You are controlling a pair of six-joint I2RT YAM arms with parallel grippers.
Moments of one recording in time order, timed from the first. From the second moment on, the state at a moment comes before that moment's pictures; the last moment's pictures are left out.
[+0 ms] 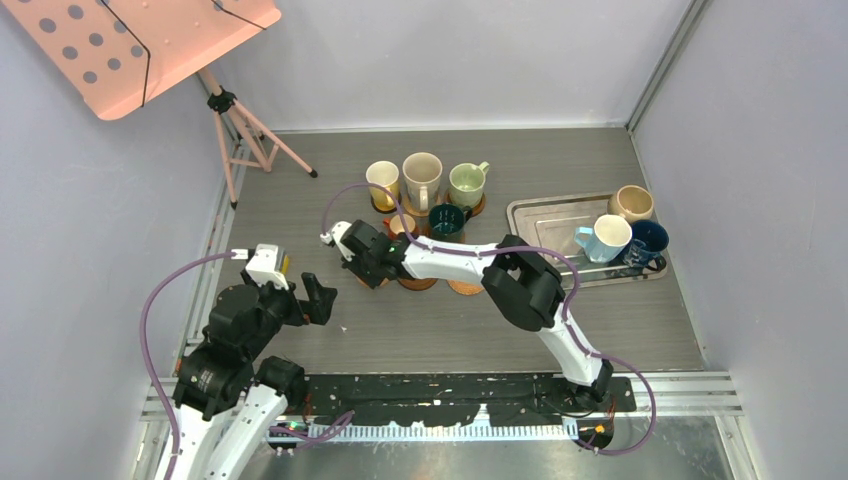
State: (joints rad) left arm -0.36 0.27 0.70 -0.82 -0.02 -0.29; right arm 1.06 2.22 1.69 -0.36 0.06 0.01
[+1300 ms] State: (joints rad) left arm -0.36 0.28 0.70 -0.82 -0.03 -0.29; right arm 0.35 1.26 1.26 -0.65 0.40 0.54
